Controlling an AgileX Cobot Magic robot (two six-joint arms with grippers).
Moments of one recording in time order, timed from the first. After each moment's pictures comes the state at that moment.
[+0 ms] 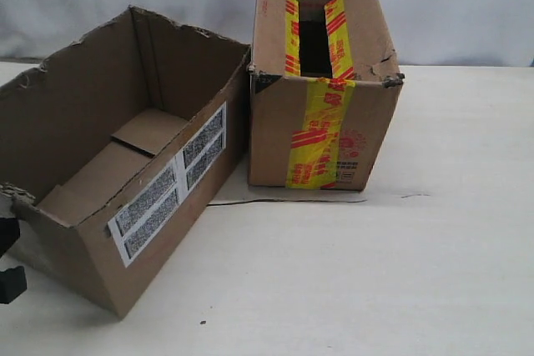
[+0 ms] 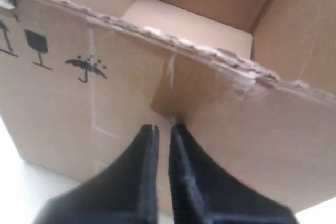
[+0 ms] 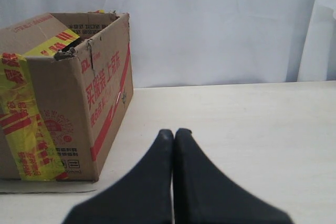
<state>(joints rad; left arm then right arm) -0.32 0.75 -0.08 -0.28 -0.07 0.08 0.14 0.00 -0.01 0.05 0.19 0.00</state>
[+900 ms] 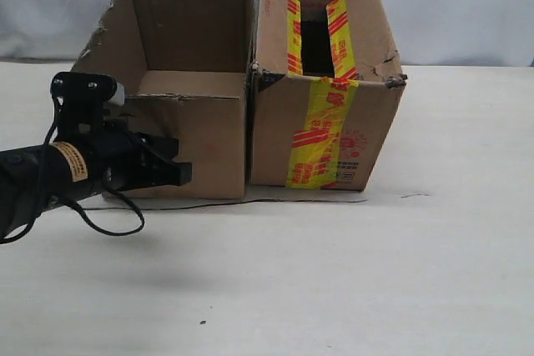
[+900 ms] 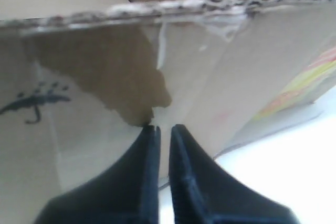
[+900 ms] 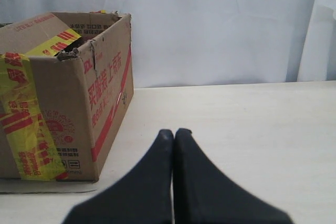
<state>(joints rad) -0.46 1.61 -0.57 0.21 -0.42 -0.38 0.14 0.00 -0.01 0.05 0.19 0.00</state>
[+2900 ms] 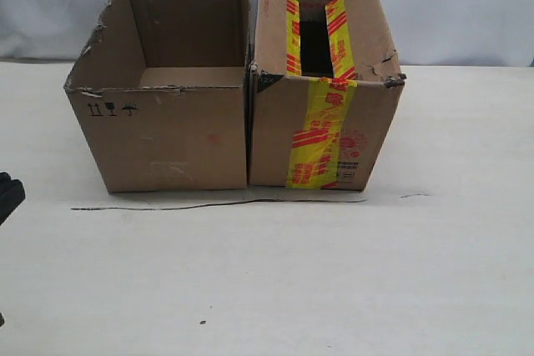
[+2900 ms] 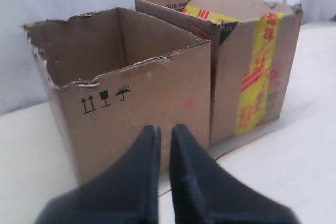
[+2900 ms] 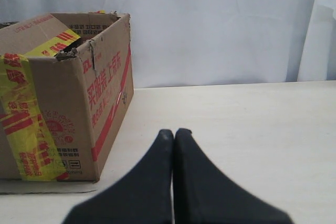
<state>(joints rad) -0.46 0.47 -0.08 0.28 -0.16 -0.20 0.14 0.00 -0.01 0.05 0.19 0.00</state>
